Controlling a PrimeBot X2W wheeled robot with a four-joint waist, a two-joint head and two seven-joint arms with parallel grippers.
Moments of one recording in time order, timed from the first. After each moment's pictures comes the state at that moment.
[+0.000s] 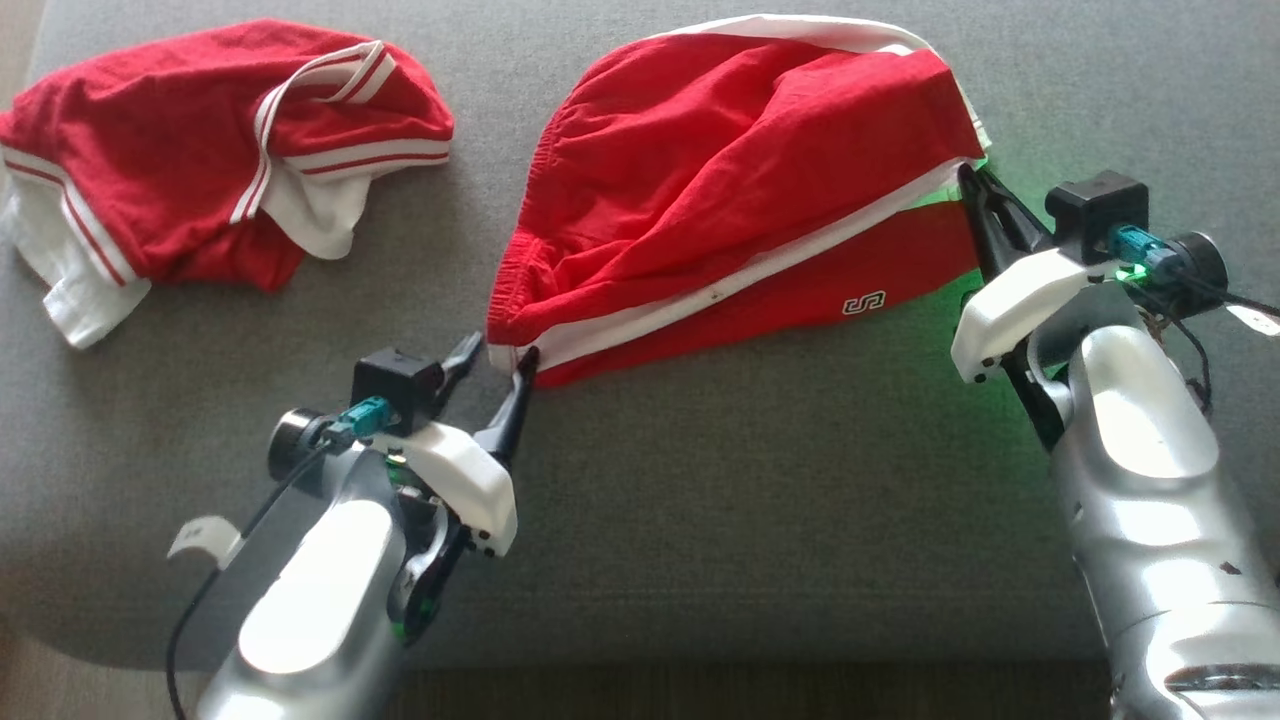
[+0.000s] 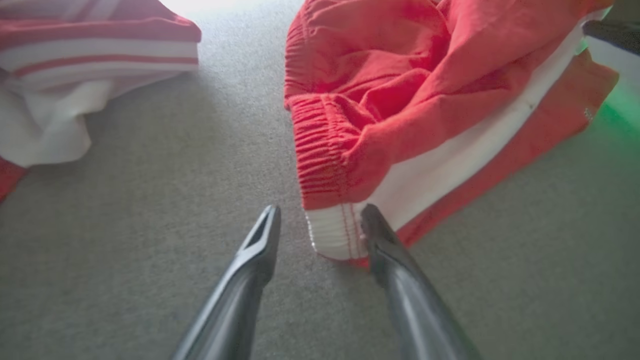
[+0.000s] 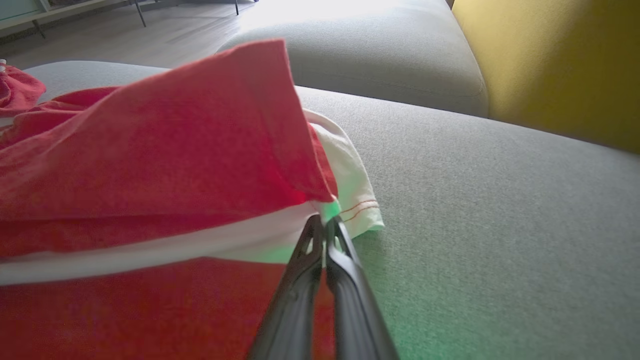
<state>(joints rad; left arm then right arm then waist) -0.41 0.16 -0.53 0.51 -0.35 -0.06 -0.13 -0.73 -0.07 -0.08 0.87 -0.14 0.13 -0.25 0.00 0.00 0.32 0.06</state>
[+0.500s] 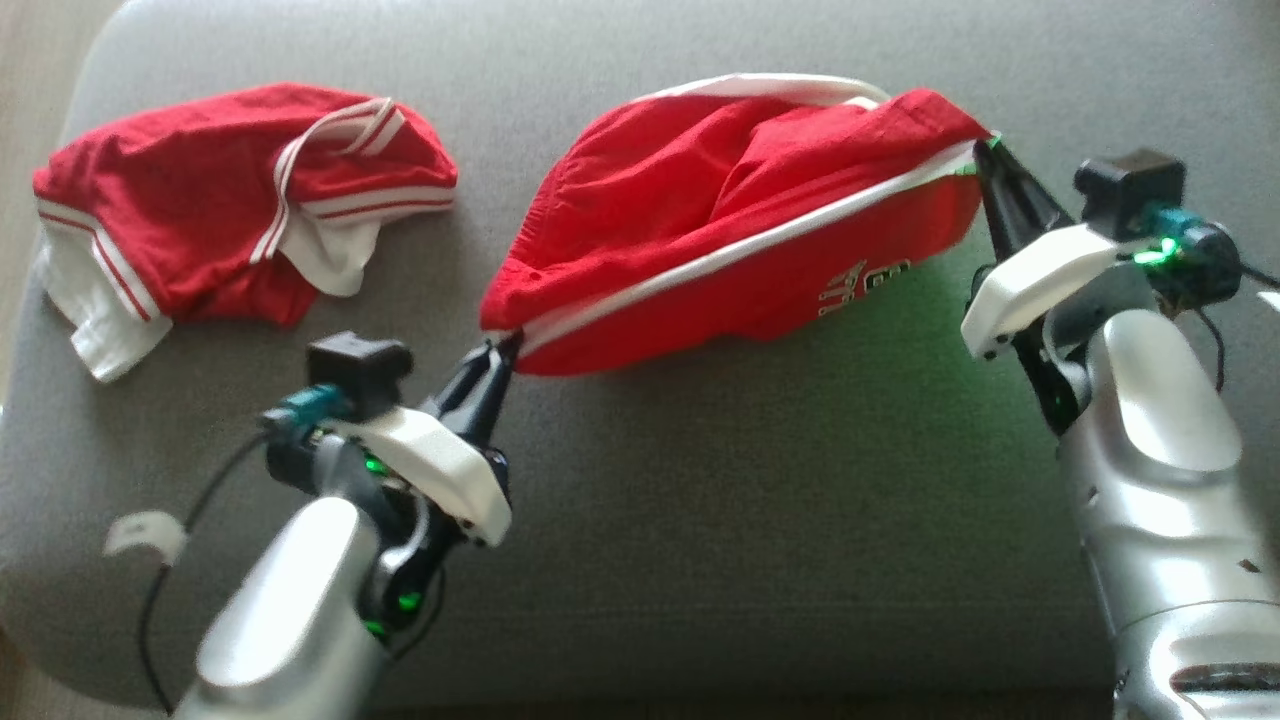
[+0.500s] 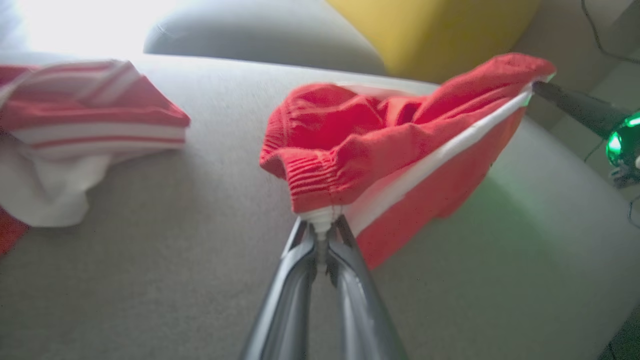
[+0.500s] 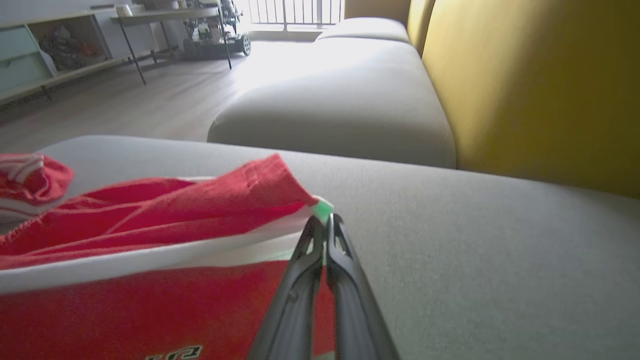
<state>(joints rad) -0.37 0.18 -0.50 0.36 -0.52 -0.11 -0.05 -0.72 -0.07 -0.08 0.82 -0.04 0.13 -0.20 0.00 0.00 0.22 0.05</state>
